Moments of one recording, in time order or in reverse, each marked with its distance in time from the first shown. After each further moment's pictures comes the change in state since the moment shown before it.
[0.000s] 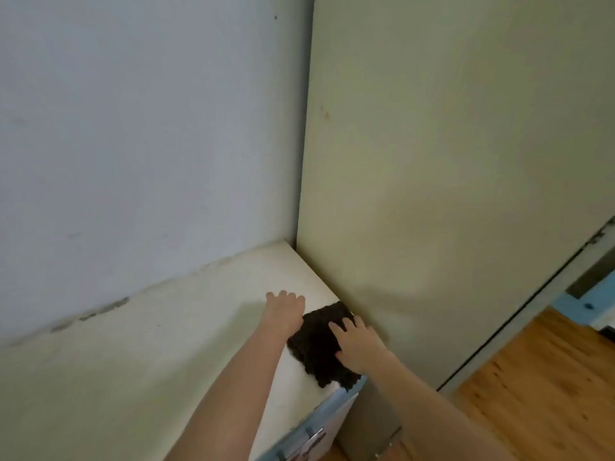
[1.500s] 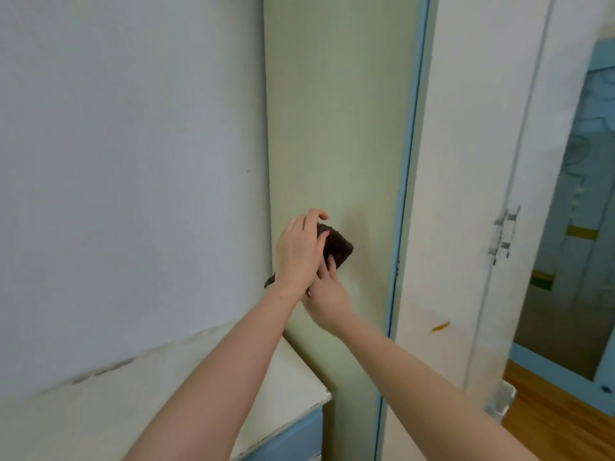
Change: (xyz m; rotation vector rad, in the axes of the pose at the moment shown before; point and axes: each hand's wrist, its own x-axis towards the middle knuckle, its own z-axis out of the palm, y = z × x) left_hand -0.164 0.153 -0.272 -0.524 1.266 0.061; right_hand -0.205 0.032 -0.170 0.315 0.871 -0.176
